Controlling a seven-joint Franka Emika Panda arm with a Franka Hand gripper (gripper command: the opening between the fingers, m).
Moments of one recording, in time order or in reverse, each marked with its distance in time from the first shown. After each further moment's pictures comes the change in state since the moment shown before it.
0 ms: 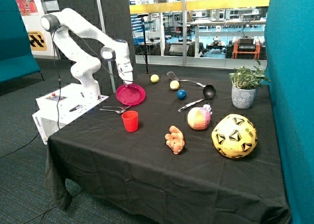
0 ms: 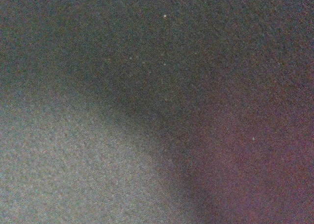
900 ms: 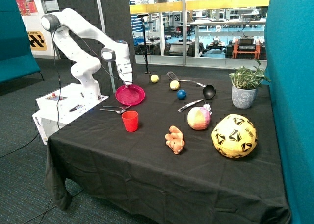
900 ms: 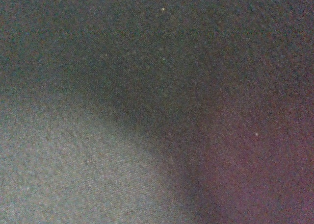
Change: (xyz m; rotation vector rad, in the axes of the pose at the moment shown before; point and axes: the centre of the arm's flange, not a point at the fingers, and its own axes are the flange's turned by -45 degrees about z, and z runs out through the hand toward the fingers) arm -0.002 0.000 0.004 0.002 -0.002 0.017
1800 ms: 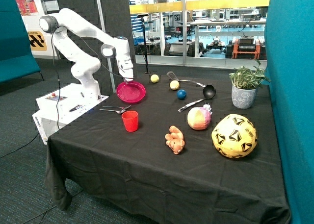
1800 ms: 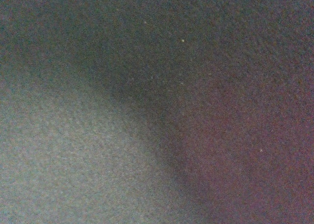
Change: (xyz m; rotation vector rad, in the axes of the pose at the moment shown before) arm 0.008 -0.007 -0.018 -0.001 0.002 -0.020
